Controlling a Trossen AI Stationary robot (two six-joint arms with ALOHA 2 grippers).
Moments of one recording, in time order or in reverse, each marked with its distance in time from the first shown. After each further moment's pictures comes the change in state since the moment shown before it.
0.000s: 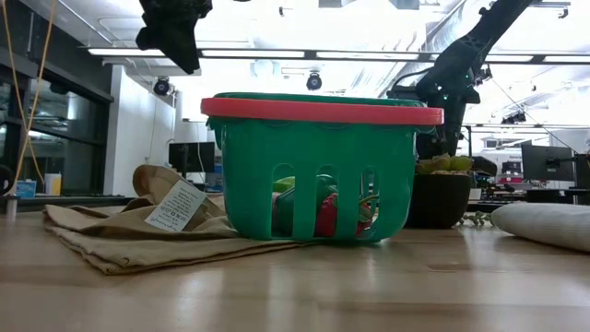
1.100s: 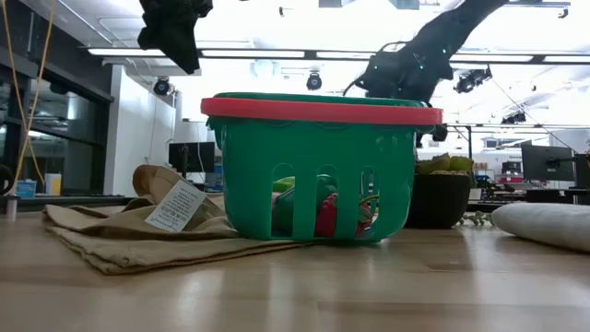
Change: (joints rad) left arm 0.000 0.000 0.000 0.000 0.000 0.041; right arm 0.018 0.000 0.253 -0.060 -0.086 0.169
